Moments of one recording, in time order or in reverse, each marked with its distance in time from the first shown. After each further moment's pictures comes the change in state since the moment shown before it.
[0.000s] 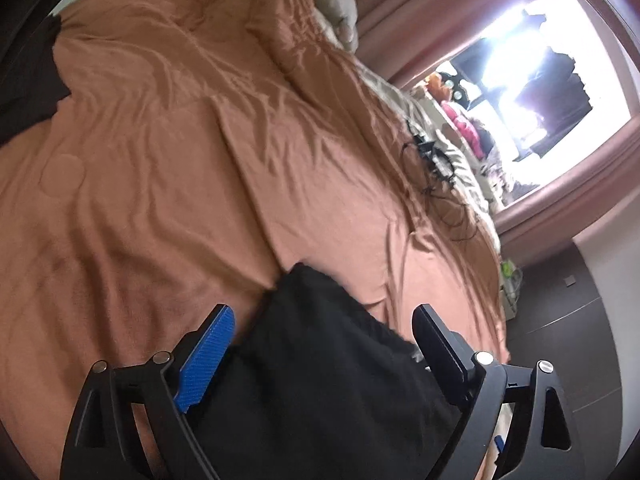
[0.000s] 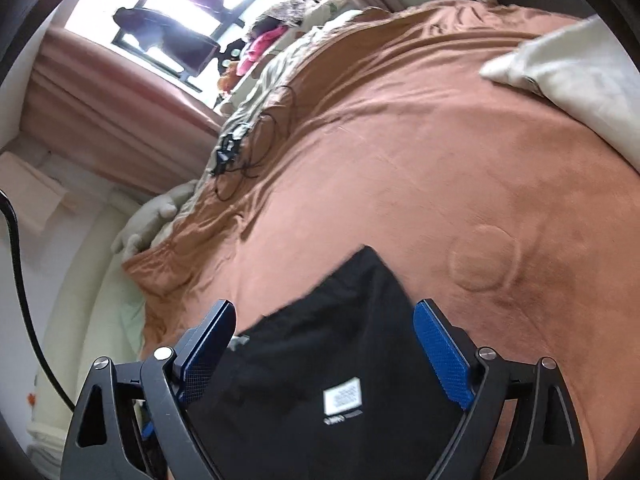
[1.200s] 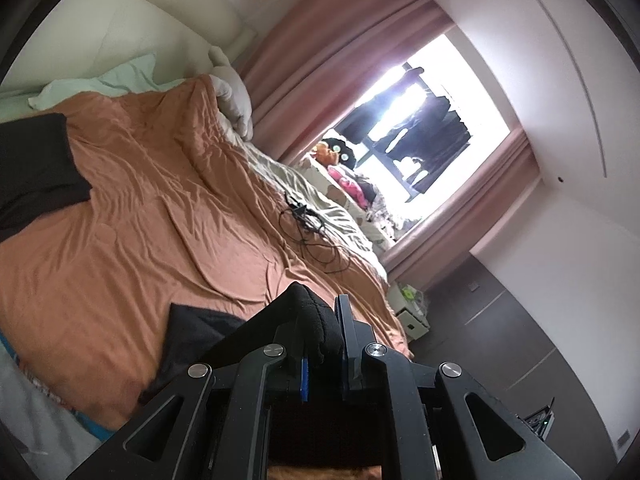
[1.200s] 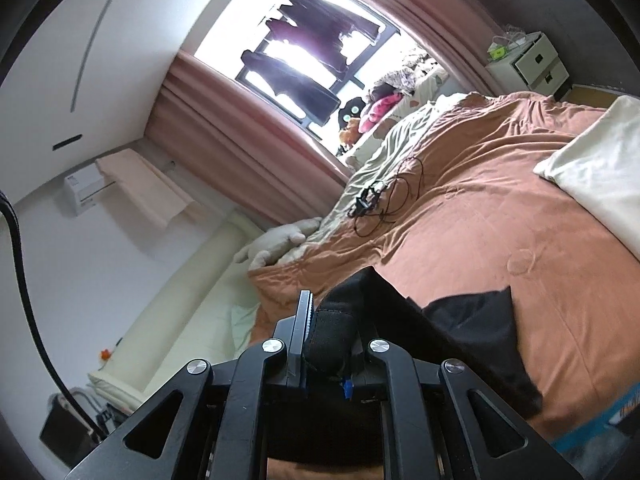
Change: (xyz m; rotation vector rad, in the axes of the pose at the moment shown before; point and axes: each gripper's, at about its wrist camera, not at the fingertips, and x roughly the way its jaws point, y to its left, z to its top) left arm -0.289 -0.053 -0.091 0.142 -0.266 -0.325; right arm -0.248 0.082 -0.081 -0.158 -0.208 0.370
